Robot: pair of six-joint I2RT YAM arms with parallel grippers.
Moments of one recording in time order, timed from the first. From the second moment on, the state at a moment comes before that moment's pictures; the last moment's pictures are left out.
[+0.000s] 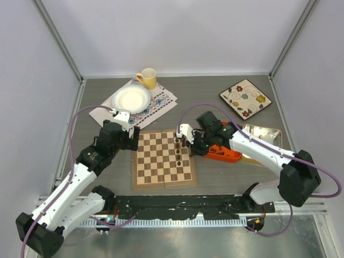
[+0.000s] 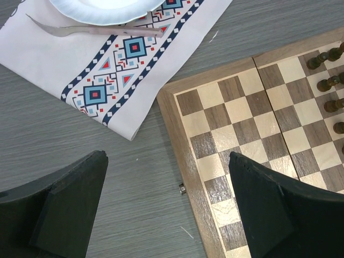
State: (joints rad) left arm -0.50 0.81 0.74 -0.51 -0.26 -0.10; right arm 0.70 1.37 0.98 -0.63 -0.40 -0.56
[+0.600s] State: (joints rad) left arm -0.50 0.81 0.73 -0.50 -0.32 -0.03; right arm 0.82 1.44 0.95 -0.64 -0.39 -0.59
